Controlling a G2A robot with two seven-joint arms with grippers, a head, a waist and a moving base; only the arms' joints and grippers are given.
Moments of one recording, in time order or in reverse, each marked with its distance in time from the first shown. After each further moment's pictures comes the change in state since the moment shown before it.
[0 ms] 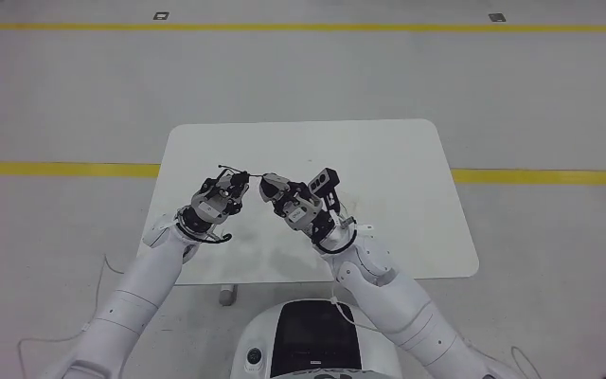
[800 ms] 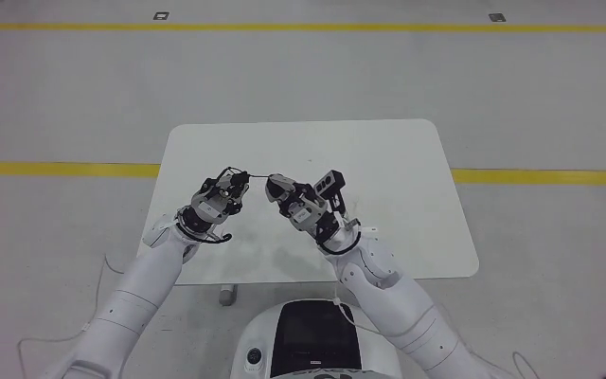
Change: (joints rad) left arm 0.000 0.000 0.000 0.000 0.000 0.000 0.000; right arm -0.040 -0.007 0.044 -0.012 -0.036 0.016 -0.001
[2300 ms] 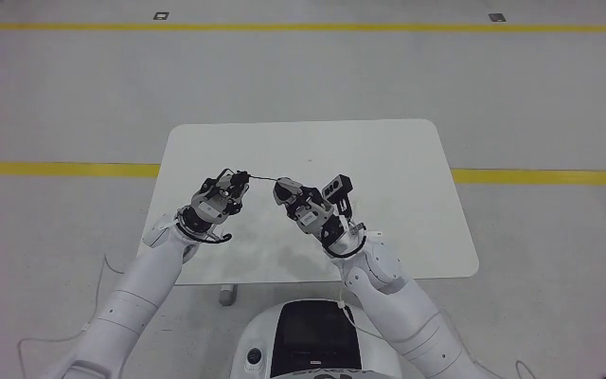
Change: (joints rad) left arm 0.000 0.000 0.000 0.000 0.000 0.000 0.000; right arm -0.056 -0.006 0.054 -0.018 -0.060 0.023 -0.004
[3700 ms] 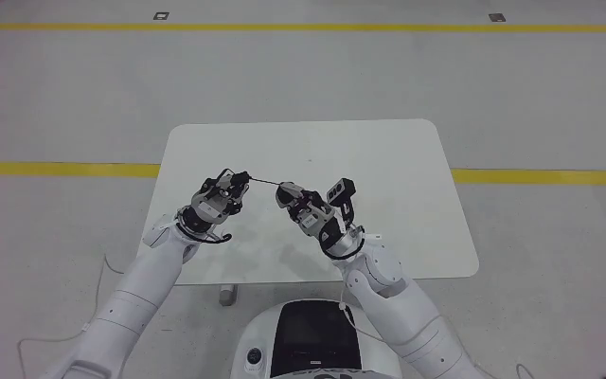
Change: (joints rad) left arm 0.000 0.000 0.000 0.000 0.000 0.000 0.000; right arm -0.021 -0.004 0.018 0.009 -0.091 0.017 -0.037
